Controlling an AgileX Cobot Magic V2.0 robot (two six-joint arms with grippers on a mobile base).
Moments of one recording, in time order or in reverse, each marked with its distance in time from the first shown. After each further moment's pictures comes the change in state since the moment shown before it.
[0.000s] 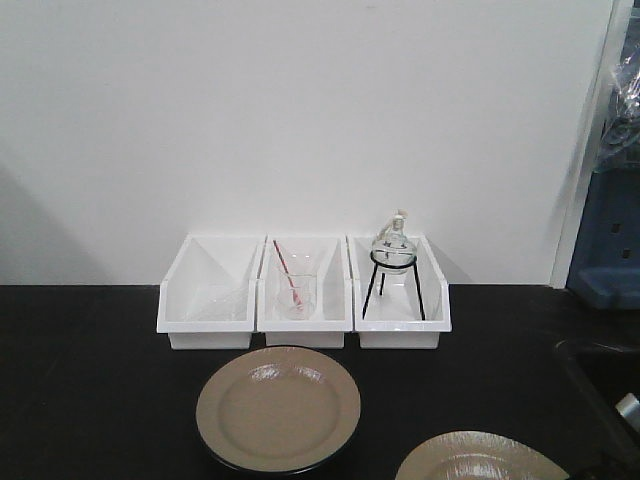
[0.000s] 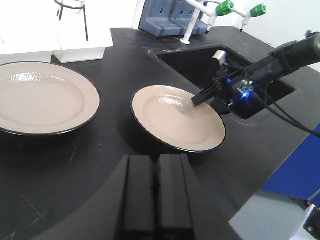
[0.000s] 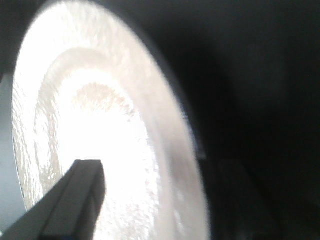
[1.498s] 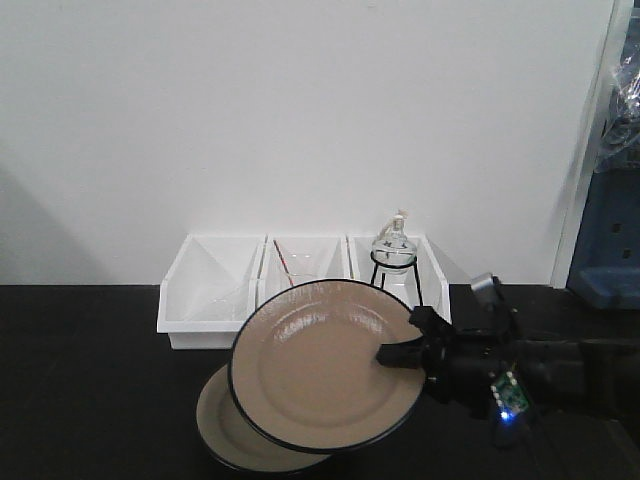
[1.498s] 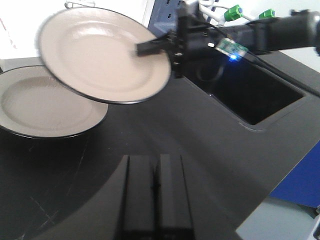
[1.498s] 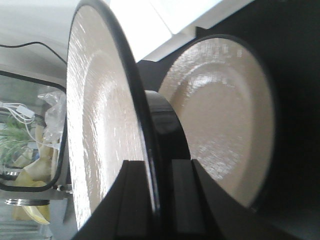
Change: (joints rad) left arm 0.000 0.000 0.000 0.001 -0.031 0.000; right arm 0.514 -0.020 -0.236 0.629 -0.242 0.011
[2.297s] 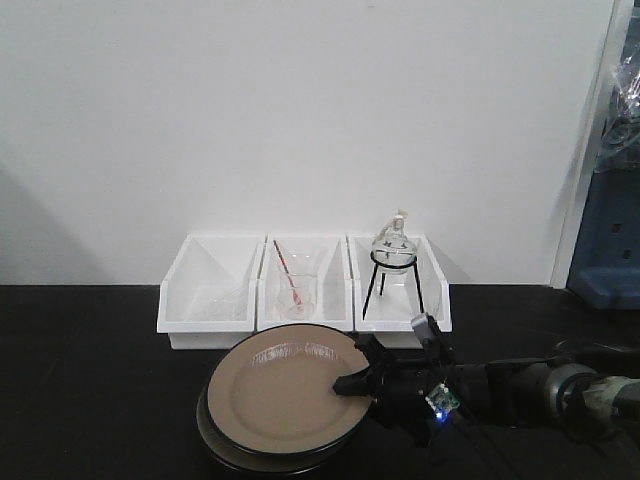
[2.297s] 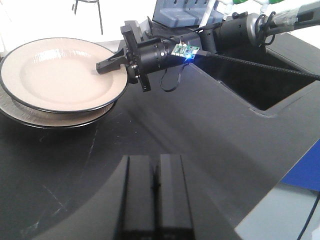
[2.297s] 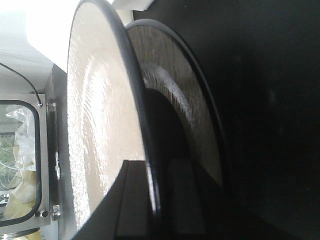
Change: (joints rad) left arm 0.000 0.000 0.000 0.060 0.004 0.000; right arm 0.082 0.319 -0.218 0.017 -0.076 0.132
